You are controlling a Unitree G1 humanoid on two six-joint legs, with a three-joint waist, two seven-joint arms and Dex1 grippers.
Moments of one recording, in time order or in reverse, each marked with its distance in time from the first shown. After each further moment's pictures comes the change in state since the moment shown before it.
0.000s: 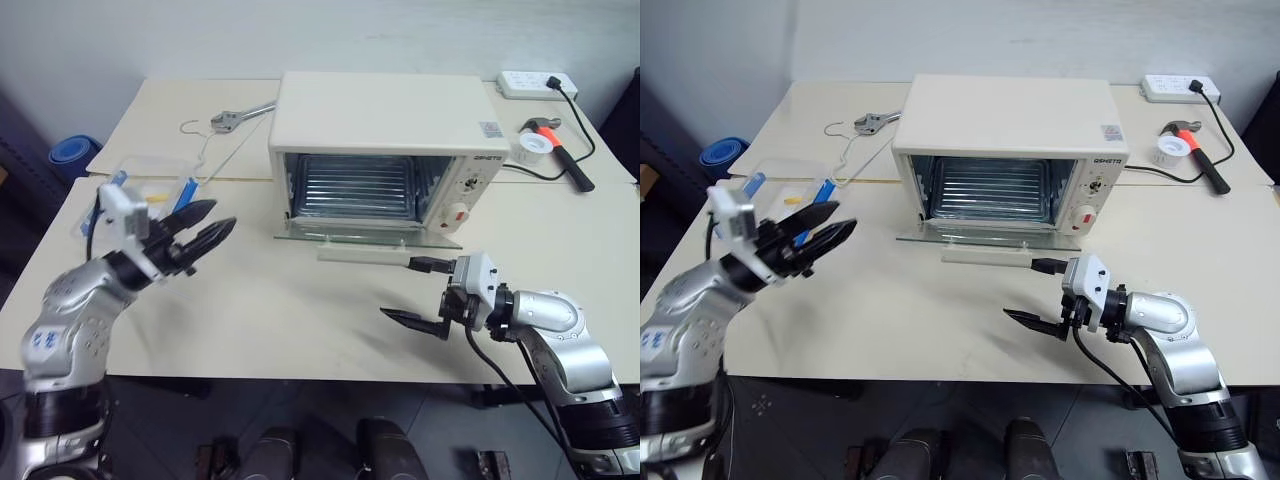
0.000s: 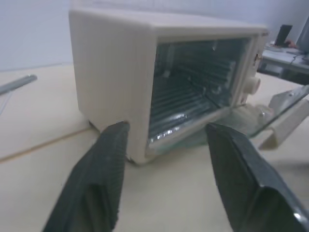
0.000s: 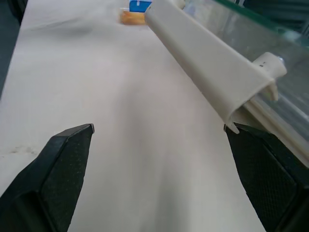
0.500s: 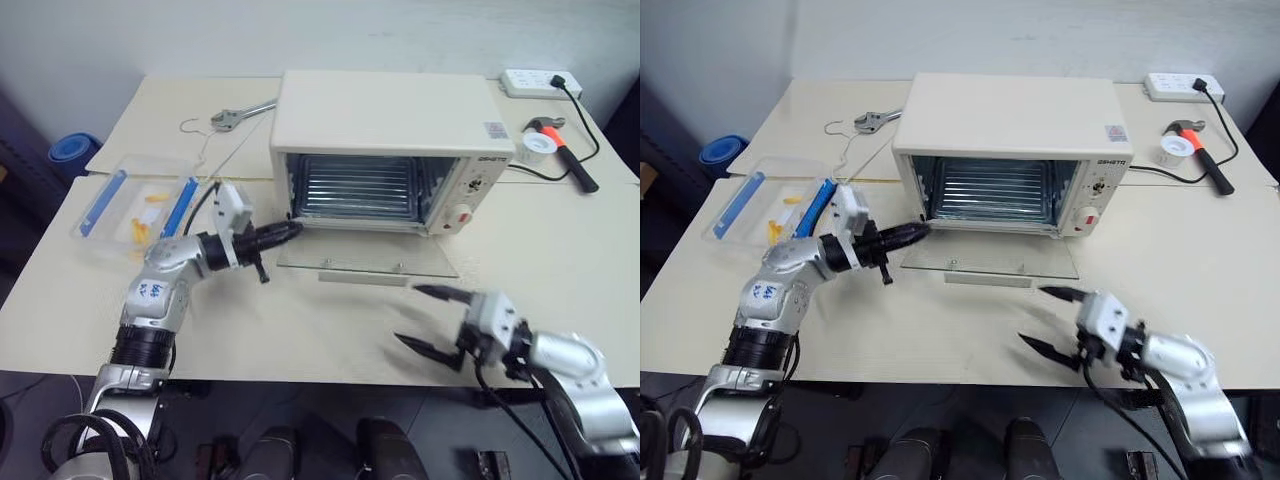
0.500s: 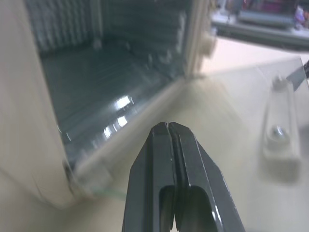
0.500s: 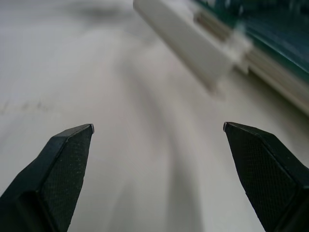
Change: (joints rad) left arm -0.160 -0.104 -0.280 0.299 0.253 -0.168 -0.202; right arm 0.379 -0.019 -0.133 -0.108 -0.028 -0.066 -0.077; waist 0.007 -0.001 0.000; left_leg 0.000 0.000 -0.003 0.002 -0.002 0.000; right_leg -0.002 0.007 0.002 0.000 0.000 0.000
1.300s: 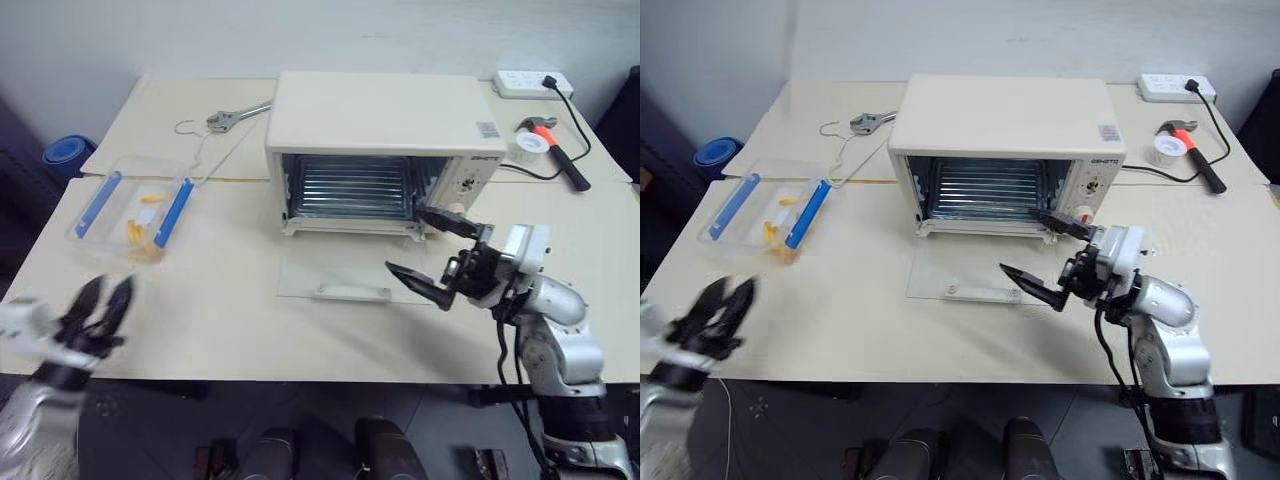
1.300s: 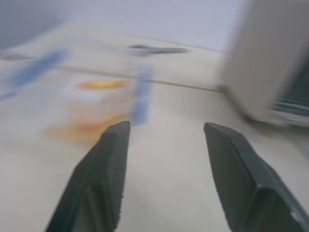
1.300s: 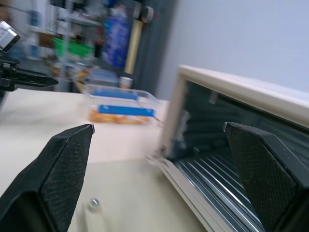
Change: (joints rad) left arm 0.885 -0.215 0.831 -0.614 -0.368 0.112 0.604; right arm -0.490 0.201 0.073 0.109 0.205 -0.045 0.082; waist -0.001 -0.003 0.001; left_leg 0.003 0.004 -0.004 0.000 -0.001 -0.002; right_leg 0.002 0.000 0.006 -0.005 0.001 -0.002
